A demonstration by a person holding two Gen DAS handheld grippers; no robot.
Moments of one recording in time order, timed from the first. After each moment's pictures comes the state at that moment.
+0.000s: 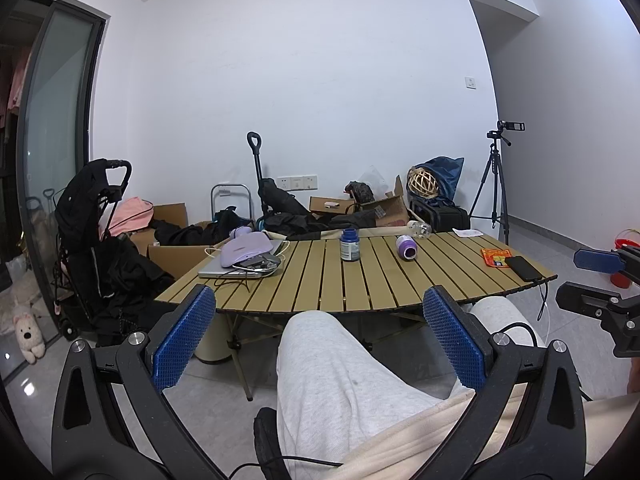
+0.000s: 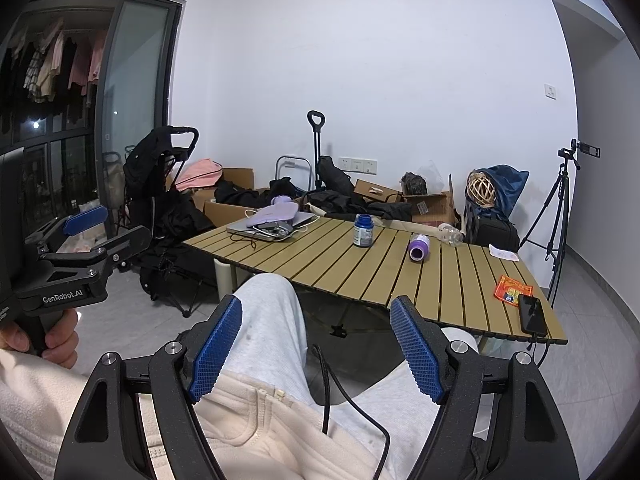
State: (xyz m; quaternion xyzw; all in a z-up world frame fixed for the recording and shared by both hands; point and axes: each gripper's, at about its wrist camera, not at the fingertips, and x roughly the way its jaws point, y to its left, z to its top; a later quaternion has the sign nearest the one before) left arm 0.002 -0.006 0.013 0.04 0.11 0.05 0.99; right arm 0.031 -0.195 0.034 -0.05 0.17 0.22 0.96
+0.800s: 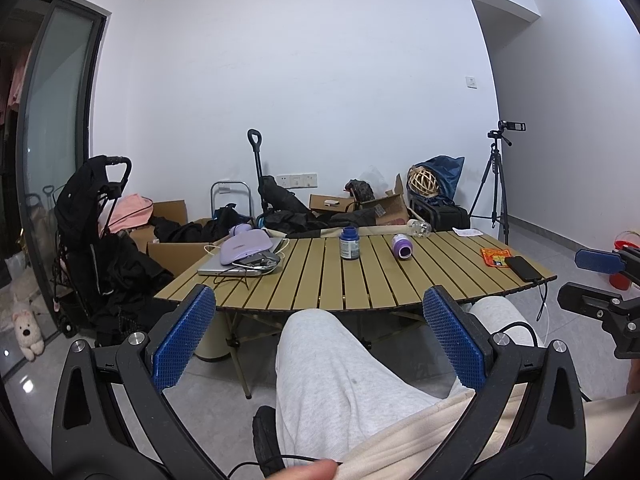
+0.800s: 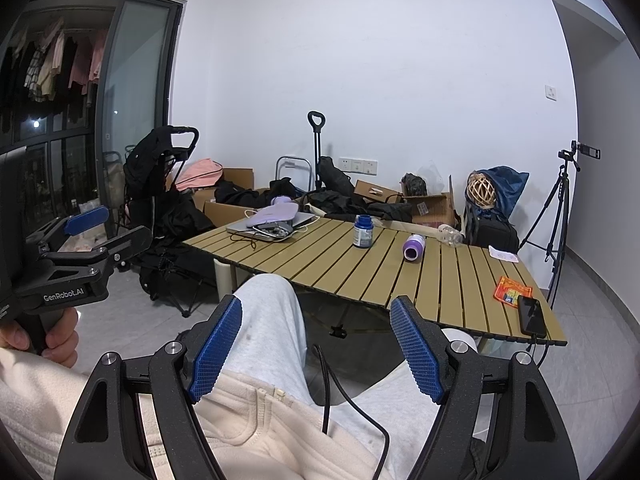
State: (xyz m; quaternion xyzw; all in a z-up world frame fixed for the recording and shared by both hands) left arm 0.003 -0.006 0.013 0.04 0.11 0.05 0.99; right arm 0.031 -0.195 0.035 -0.05 0.17 0.22 0.96
